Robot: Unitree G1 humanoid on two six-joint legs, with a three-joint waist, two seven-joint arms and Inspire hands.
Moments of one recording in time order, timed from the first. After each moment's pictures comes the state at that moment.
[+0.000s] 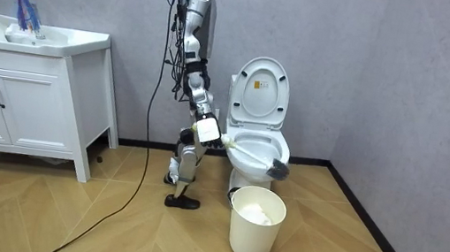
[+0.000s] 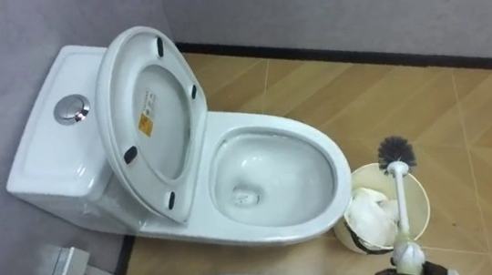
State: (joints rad) left arm 0.34 0.19 0.12 0.96 -0.19 -0.08 0.23; right arm 0.26 -0.22 -0.14 1.09 0.10 -0.08 -0.26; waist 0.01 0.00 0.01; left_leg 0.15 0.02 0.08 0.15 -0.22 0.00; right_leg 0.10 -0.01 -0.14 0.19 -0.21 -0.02
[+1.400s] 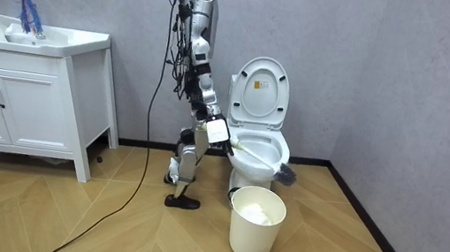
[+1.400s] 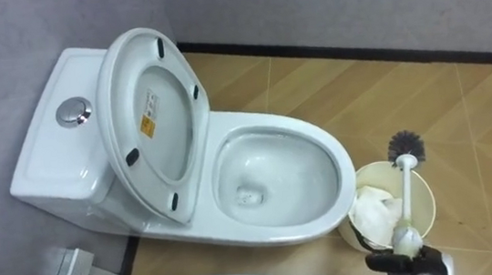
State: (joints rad) left arm 0.31 0.21 0.21 1.08 0.19 0.02 0.20; right arm 0.13 -0.23 -0.14 1.18 0.16 -0.03 -0.24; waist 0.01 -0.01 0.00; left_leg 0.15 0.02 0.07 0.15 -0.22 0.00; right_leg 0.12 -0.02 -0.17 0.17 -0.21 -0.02
